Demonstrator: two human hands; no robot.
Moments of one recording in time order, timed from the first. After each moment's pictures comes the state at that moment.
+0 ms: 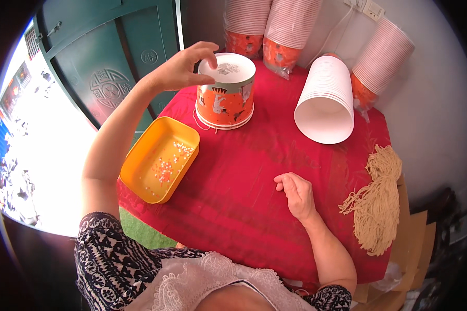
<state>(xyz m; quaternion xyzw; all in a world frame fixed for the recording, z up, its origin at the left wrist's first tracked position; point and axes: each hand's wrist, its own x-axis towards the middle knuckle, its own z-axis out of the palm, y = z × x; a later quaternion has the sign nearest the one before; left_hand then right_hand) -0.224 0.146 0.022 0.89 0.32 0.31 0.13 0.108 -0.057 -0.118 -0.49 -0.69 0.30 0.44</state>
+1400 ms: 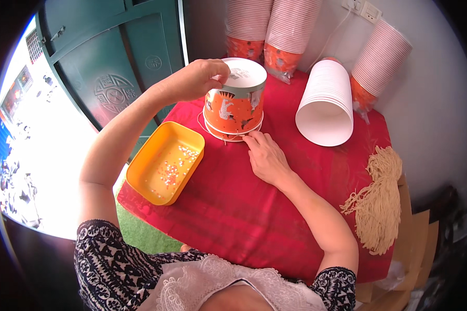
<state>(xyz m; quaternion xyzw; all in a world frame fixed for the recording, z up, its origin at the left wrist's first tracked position) -0.200 0.125 0.033 0.91 0.32 0.26 0.07 0.045 0.032 -0.115 -0.41 -0.86 0.04 0.29</state>
